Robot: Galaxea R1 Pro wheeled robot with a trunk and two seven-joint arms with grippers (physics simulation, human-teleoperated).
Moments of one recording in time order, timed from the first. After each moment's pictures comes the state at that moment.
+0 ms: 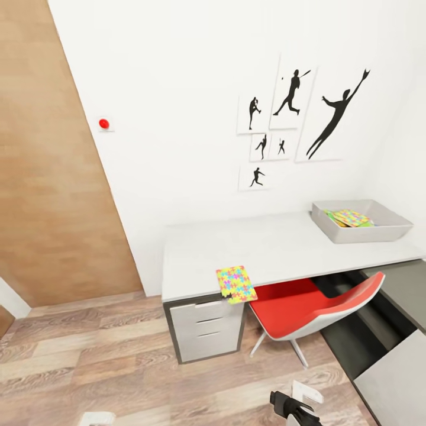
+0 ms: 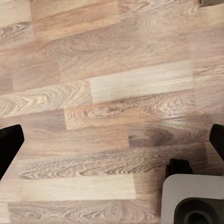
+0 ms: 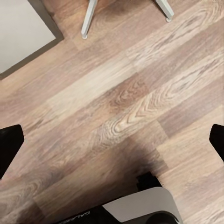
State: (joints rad) left arm -0.37 0.16 -0.04 -0.16 0.03 -0.07 0.09; right arm -0.37 0.01 0.22 -0.45 -0.55 0.07 -0.30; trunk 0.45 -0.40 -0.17
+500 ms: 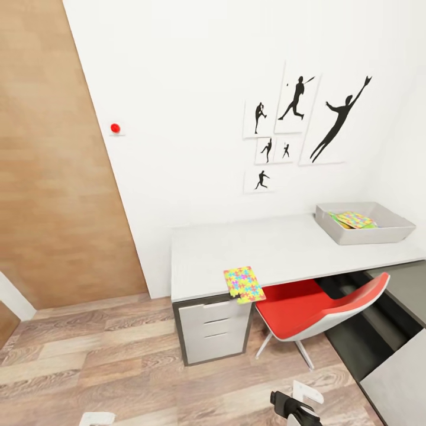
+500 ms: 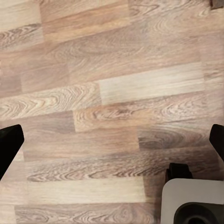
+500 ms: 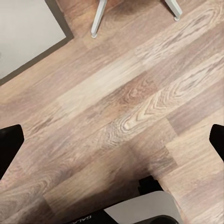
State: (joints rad) left arm -0.37 0.16 -0.04 -0.16 0.03 -0.07 0.09; right arm -0.37 0.01 0.22 -0.45 -0.55 0.07 -0.30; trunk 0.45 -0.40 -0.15
